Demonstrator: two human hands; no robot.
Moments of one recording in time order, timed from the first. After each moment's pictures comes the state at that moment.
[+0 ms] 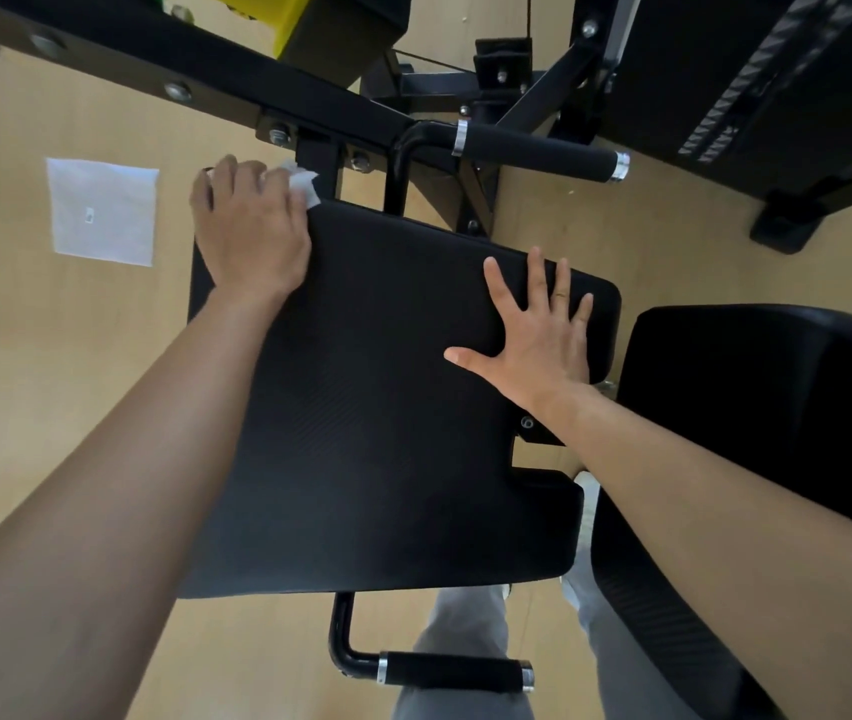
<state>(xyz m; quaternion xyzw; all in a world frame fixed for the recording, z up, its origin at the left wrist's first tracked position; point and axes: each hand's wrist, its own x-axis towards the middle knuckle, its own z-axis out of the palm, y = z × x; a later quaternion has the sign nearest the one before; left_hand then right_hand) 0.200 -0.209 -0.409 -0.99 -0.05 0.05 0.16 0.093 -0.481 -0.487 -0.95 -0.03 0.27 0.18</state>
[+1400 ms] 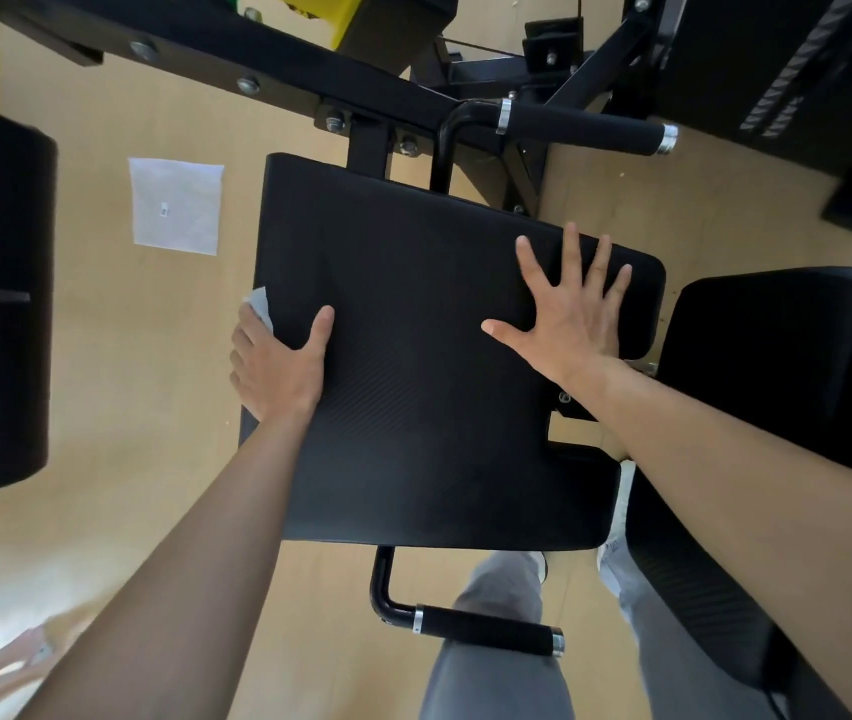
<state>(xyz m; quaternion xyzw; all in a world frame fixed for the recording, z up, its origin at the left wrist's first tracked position) 0.041 -0.186 -0.400 -0.92 -0.39 0.08 -0.04 0.086 -0.474 -0.486 -0.95 -0.05 0.24 0.18</state>
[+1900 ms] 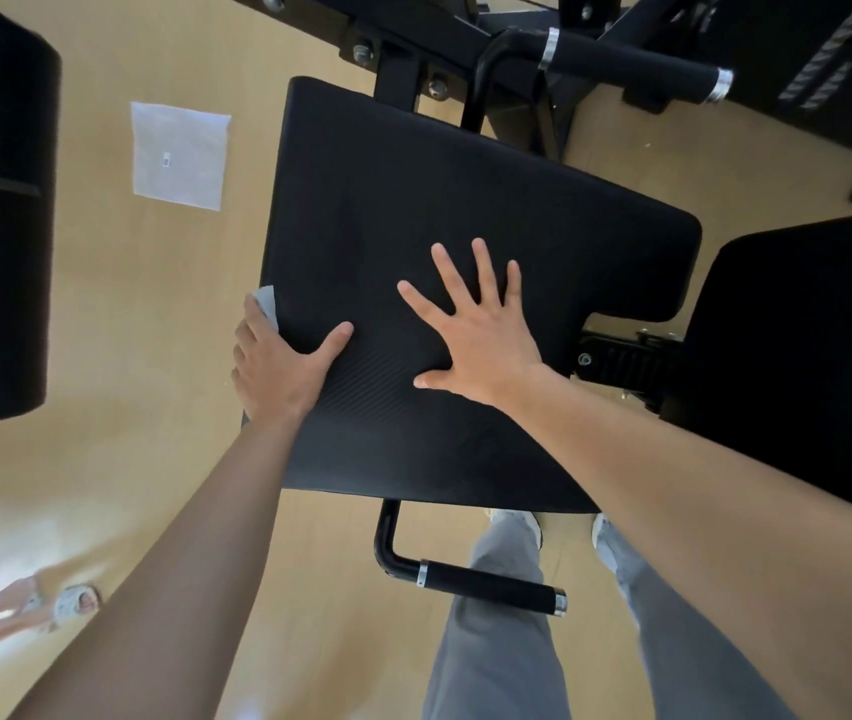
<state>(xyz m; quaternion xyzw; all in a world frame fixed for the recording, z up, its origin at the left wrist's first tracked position) -0.024 -0.164 -0.391 -0.92 -0.37 0.12 -0.05 0.027 -0.390 -0.460 -0.91 -0.29 0.23 0.17</state>
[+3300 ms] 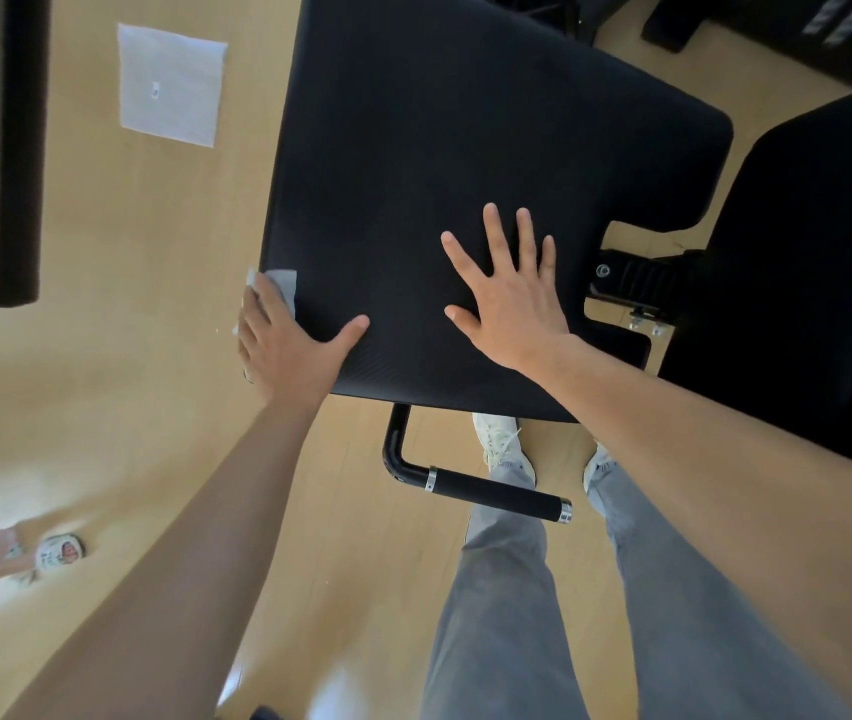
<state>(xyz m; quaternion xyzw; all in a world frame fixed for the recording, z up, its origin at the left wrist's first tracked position) -0.133 -0.166 -0.388 -0.93 -0.35 0.12 -0.04 -0.053 -0.394 -0.468 -0.94 -0.22 0.22 0.16</state>
